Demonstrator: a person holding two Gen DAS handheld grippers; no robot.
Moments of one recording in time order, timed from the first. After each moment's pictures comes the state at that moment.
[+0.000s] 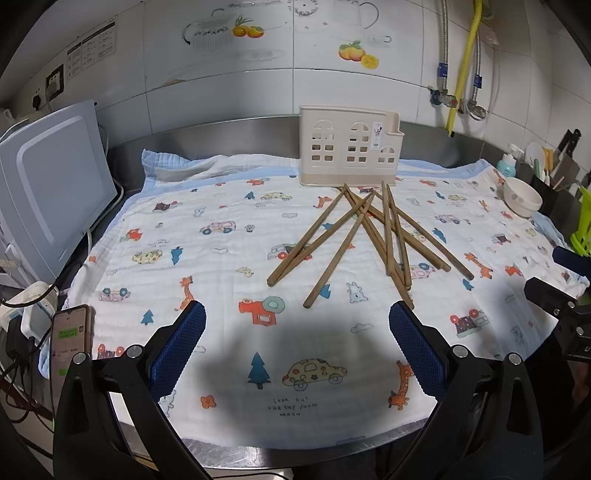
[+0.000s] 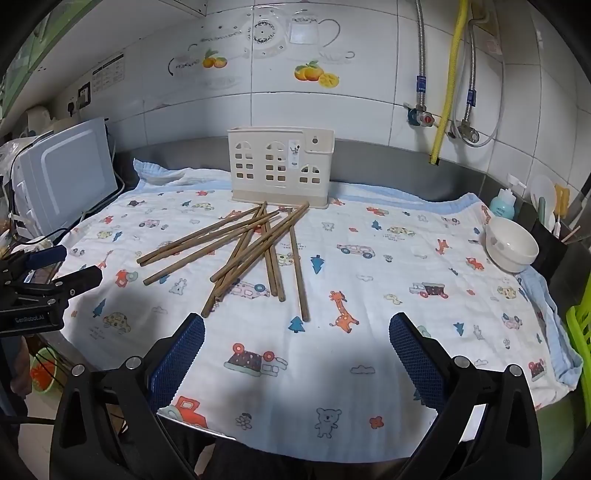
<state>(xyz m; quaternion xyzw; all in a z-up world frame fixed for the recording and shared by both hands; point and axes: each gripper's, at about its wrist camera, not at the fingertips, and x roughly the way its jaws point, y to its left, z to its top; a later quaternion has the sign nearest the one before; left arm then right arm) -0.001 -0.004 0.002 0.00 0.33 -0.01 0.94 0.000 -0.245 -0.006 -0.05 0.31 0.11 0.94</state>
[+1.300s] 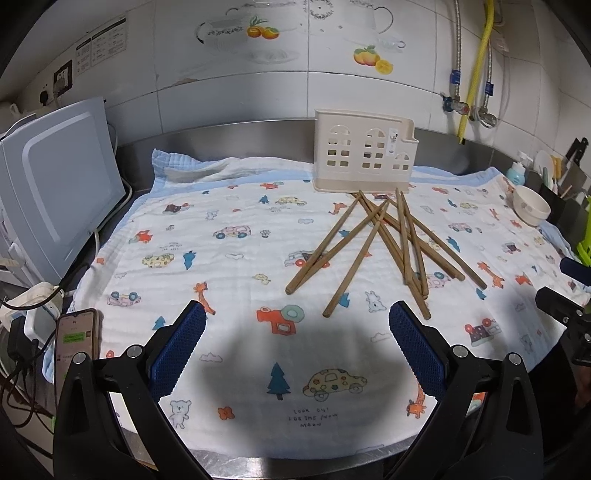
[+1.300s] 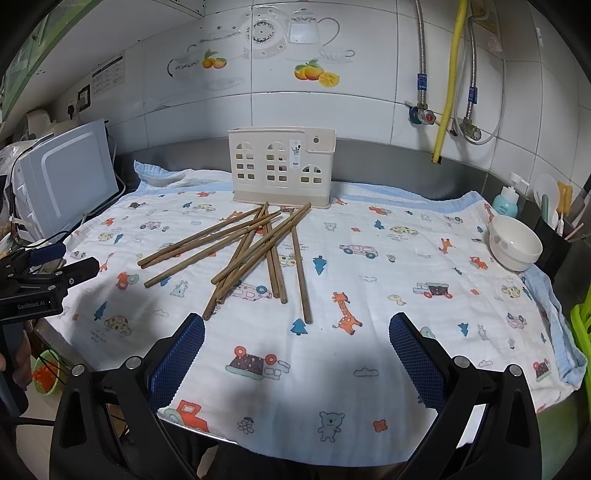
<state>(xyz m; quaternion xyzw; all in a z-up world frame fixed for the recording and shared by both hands) 0.007 0.014 0.004 -0.01 0.32 0.00 0.95 0.002 -0.243 -0.006 -0.05 0.30 0.11 0.94</state>
